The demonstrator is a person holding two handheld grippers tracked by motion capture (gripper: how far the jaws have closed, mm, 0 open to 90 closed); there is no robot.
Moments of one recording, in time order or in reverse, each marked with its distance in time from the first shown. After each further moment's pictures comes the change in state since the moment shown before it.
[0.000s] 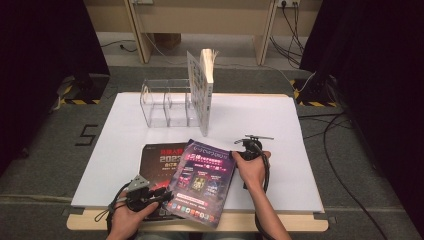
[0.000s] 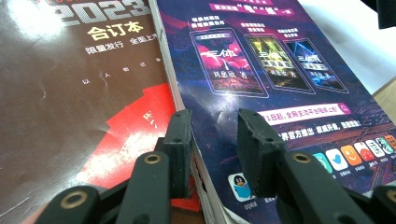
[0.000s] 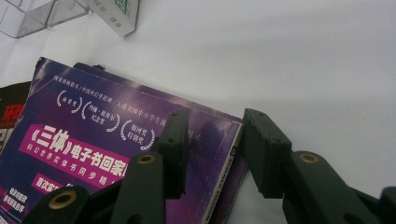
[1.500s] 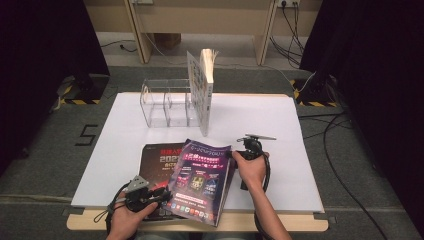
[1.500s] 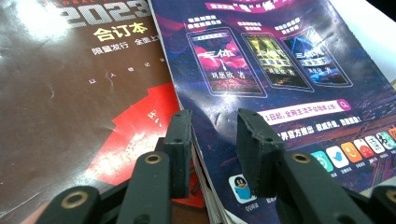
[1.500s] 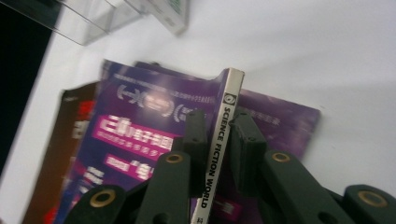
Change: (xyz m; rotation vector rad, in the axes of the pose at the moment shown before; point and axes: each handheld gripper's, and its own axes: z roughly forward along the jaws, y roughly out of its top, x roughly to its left) left arm 0.000 -0.001 -0.003 -0.006 0.015 0.007; right arm 0.008 0.002 -0.013 0.027 0.191 0.070
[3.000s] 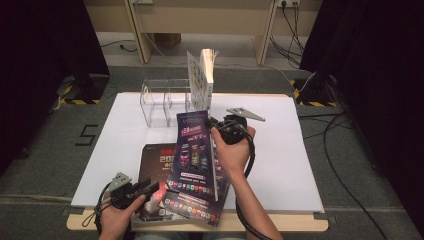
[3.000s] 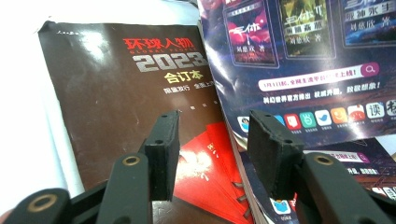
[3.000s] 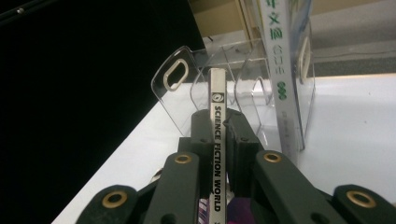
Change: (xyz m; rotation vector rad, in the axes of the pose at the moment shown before) left arm 0.025 0.000 -0.021 -0.182 0.078 -0.091; right arm 0.122 0.030 -0.050 -0.384 0.136 -0.335
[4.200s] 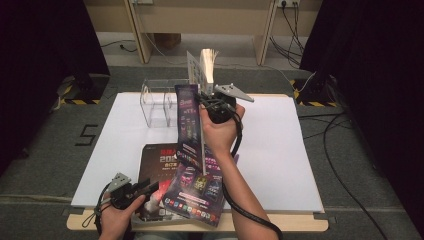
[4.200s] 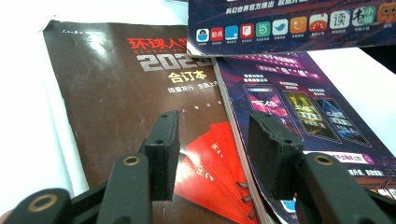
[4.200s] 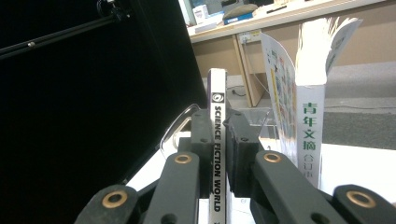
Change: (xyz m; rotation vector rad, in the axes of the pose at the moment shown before) left arm 0.002 -0.002 0.002 -0.011 0.004 -0.007; right arm 0.029 0.047 0.024 -0.152 -0.017 -0.080
